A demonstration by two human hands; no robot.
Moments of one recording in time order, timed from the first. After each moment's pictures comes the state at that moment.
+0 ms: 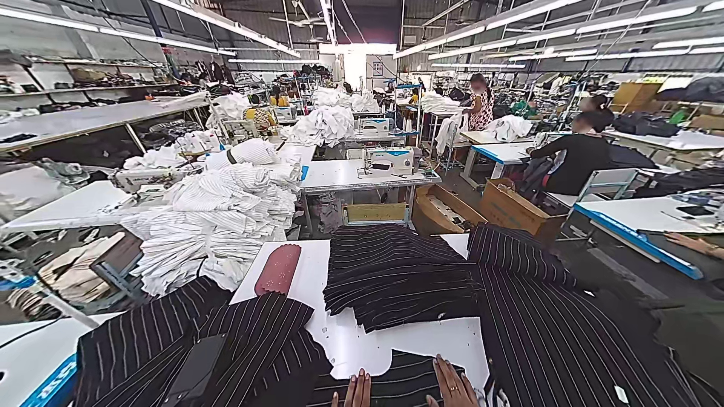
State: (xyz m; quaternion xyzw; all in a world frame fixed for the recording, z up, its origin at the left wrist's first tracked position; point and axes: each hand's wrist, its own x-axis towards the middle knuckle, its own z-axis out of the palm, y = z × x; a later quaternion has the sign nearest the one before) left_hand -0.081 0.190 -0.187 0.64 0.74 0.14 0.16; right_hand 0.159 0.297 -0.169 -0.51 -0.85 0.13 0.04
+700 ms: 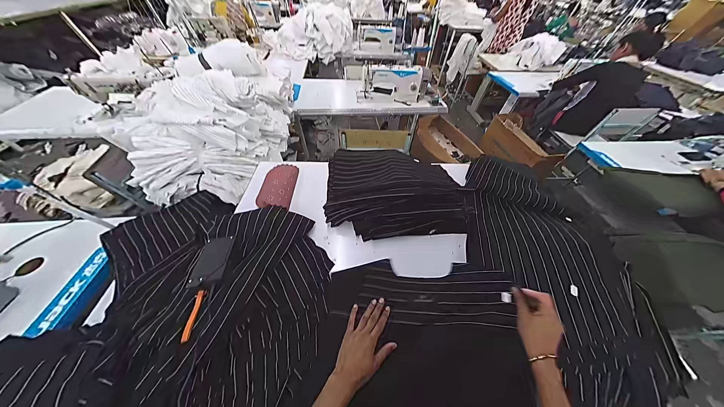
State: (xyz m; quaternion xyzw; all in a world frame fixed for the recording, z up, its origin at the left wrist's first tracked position) left_hand -0.046 0.138 -0.193 0.73 0.64 0.20 0.15; right_hand 0.284 0.284 -0.083 -0.71 -0.60 0.07 0.36
